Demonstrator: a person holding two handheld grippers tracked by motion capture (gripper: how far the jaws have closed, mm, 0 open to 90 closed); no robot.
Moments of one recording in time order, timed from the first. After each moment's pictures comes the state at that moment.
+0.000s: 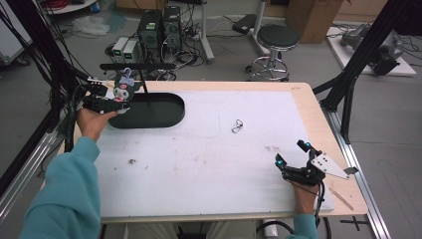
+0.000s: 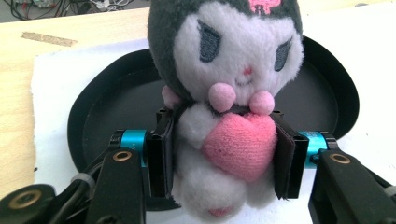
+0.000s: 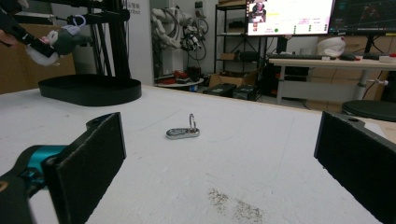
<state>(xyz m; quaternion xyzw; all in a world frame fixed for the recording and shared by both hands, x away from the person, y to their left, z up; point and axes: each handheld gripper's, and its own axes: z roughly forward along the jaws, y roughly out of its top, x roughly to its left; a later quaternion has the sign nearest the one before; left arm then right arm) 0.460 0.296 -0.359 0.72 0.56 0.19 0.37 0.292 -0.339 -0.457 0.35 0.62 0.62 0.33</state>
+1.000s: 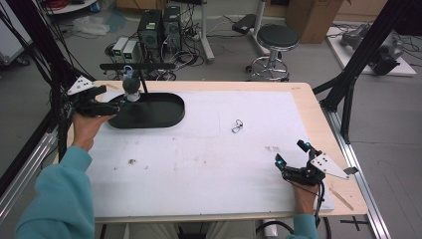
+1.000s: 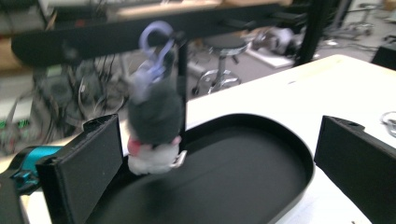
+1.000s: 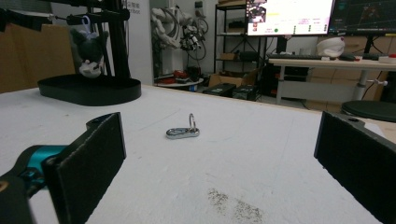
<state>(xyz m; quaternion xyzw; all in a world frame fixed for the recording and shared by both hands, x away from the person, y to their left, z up) 0.427 0.311 -0.350 0.68 0.39 0.29 0.54 0.292 -0.339 -0.457 0.35 0.62 0.62 0.34</state>
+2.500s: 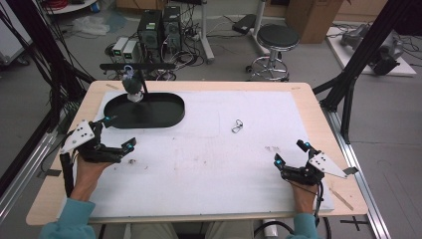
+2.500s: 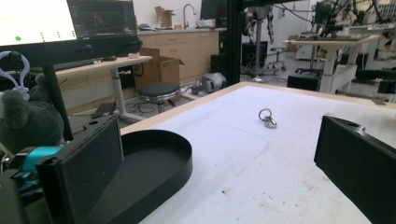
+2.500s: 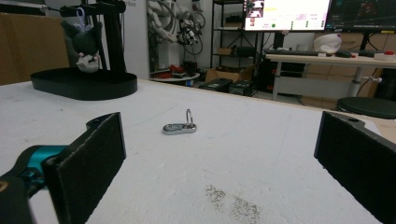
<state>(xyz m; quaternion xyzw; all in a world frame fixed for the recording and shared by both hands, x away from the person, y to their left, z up) 0.320 0.277 -0.389 0.67 0.25 0.28 0.64 0.293 -0.336 -0.456 0.36 0.63 0.60 0.34</state>
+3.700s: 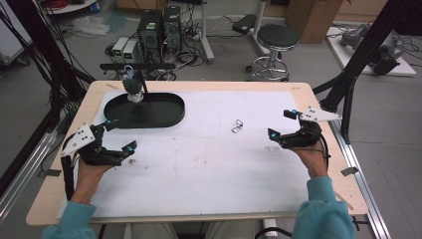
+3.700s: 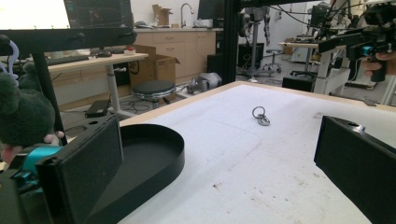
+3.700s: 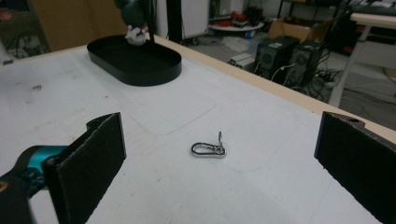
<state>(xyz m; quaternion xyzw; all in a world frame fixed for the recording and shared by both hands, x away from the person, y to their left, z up) 0.318 0.276 -0.398 0.66 0.26 0.27 0.65 0.375 -0.321 -0.363 0.29 0.76 0.54 0.21</state>
